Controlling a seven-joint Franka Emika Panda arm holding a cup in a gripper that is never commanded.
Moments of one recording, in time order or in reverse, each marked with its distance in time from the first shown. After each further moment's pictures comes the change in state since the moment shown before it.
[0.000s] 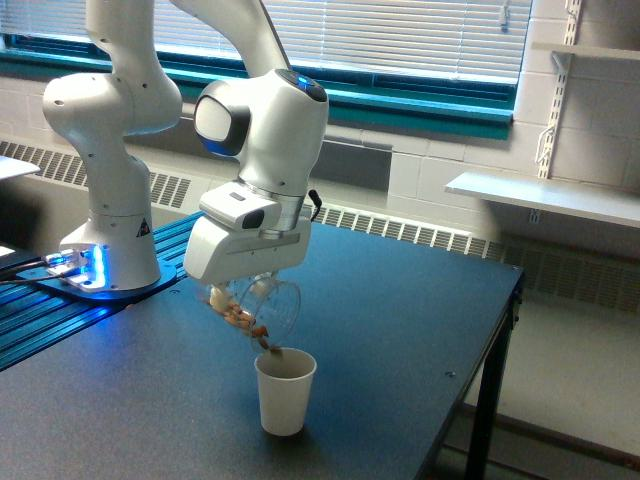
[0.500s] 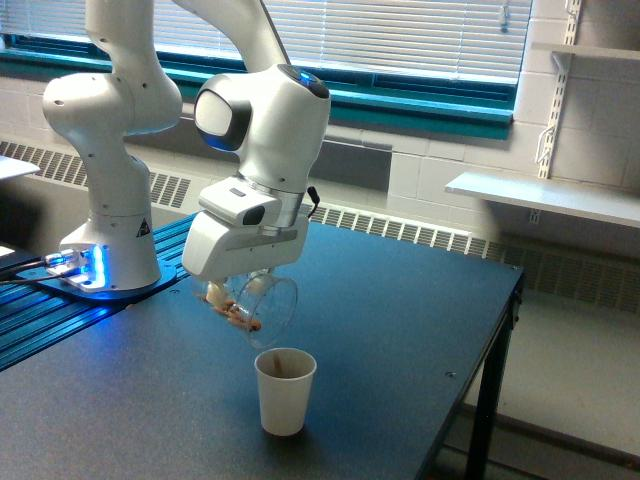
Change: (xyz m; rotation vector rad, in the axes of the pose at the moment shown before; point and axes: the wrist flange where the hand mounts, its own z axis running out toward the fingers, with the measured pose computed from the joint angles) arm 0.003 0.004 -0.005 -0.029 -0.001 -0.035
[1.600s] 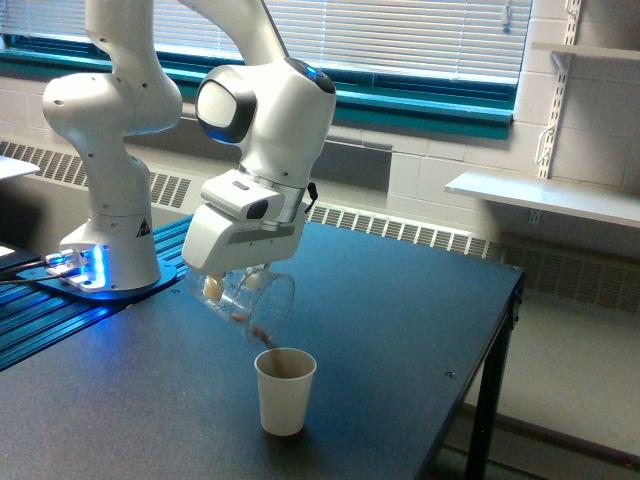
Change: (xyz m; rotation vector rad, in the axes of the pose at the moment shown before) arm 0.005 0.002 -0.008 -0.039 0.007 -0.045
